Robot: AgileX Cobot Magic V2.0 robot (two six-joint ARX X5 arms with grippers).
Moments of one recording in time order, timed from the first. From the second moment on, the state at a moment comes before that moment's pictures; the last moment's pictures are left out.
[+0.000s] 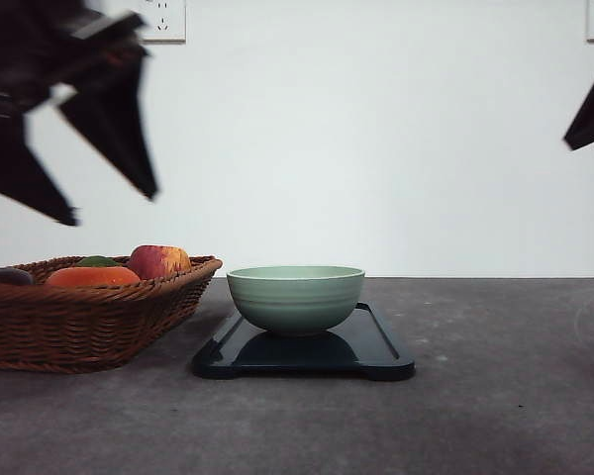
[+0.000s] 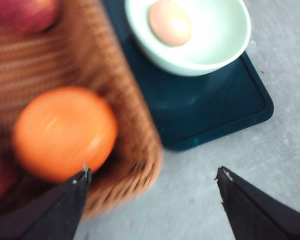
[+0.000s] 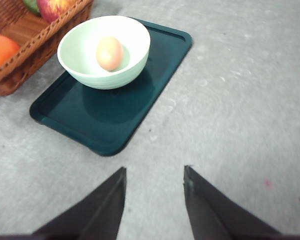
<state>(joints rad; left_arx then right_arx) -0.55 1.05 0.76 -0.48 0.04 -0.26 0.46 0.65 0.55 -0.47 -0.08 0.08</state>
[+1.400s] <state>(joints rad) -0.43 0.50 0.55 -0.60 0.00 -0.30 0.59 0.80 0.55 -0.34 -0.16 0.06</state>
